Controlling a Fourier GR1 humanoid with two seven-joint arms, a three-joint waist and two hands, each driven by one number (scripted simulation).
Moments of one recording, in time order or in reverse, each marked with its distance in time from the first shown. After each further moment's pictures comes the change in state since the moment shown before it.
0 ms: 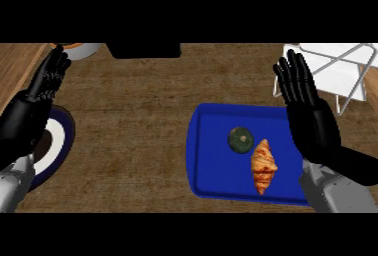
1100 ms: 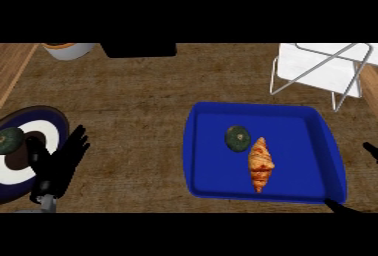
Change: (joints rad) left arm 0.278 -0.170 0.031 0.256 0.218 0.042 0.417; right arm 0.665 -0.437 -0.076 -0.360 0.631 -0.244 0.645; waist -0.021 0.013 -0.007
